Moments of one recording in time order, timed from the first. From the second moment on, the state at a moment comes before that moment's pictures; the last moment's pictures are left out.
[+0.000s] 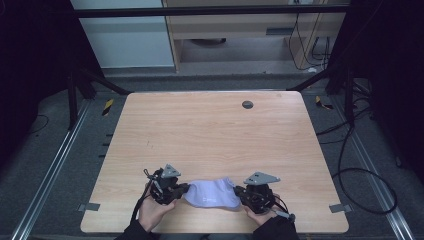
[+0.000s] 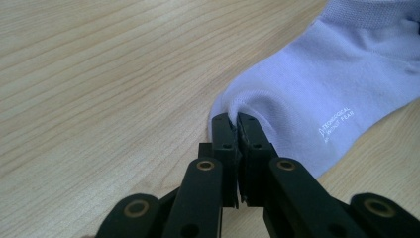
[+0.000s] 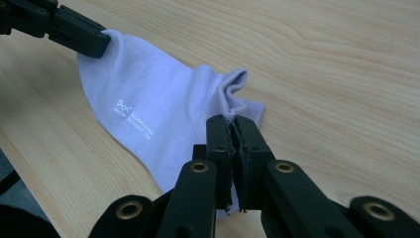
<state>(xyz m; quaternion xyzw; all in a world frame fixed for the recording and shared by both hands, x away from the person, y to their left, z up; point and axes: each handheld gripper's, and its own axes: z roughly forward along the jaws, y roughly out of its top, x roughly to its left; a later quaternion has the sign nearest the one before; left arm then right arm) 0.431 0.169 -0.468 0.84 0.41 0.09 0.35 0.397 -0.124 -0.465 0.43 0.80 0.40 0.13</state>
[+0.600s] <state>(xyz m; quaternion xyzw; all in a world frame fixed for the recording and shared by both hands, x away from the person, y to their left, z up) 0.431 0.174 -0.465 0.83 0.41 0.11 0.36 0.400 -0.132 -0.472 0.43 0.80 0.38 0.16</state>
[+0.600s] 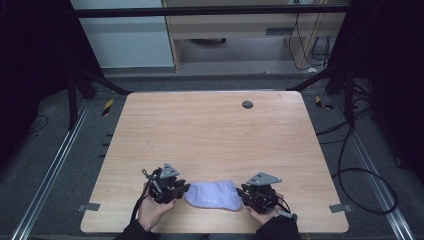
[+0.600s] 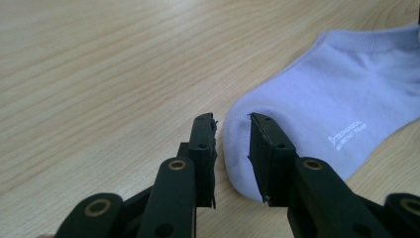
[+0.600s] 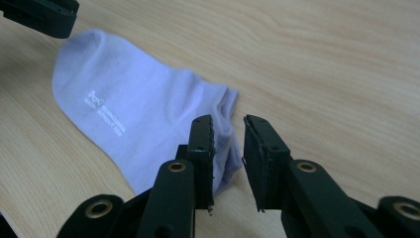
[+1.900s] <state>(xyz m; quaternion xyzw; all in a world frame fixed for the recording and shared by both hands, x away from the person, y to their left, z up) 0.439 0.200 -0.464 0.79 0.43 0.18 0.40 0.431 -0.167 -0.481 0.45 0.76 0.42 0.20</state>
